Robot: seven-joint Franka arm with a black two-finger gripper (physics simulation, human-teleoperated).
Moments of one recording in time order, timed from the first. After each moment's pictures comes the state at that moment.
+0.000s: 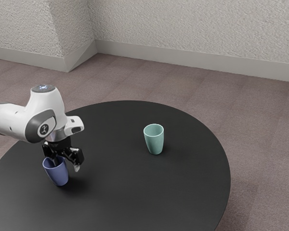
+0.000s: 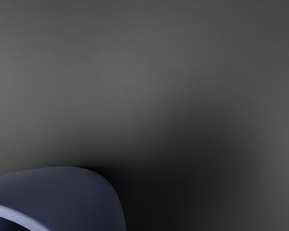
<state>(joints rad) 0.12 -0.04 0.02 -2.47 0.07 2.42 -0.09</state>
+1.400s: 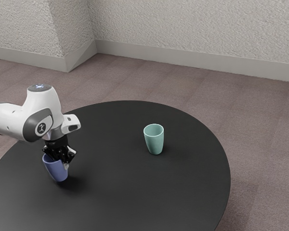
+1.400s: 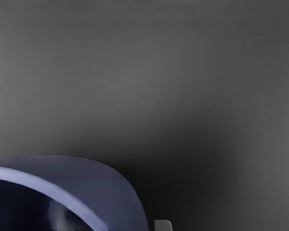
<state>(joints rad) 0.13 -0.03 0.03 -2.46 0.07 2.42 -0.10</state>
